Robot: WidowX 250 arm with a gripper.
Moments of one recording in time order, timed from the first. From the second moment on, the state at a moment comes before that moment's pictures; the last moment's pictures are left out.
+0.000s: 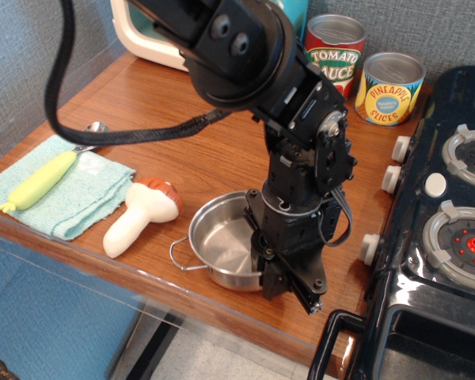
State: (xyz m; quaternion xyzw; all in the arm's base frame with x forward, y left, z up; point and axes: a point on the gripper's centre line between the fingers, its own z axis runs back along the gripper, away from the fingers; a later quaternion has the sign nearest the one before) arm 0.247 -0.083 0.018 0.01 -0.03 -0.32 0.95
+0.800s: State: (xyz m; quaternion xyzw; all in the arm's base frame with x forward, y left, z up) arm 0.238 -0.057 0.094 0.00 -0.10 -0.17 0.98
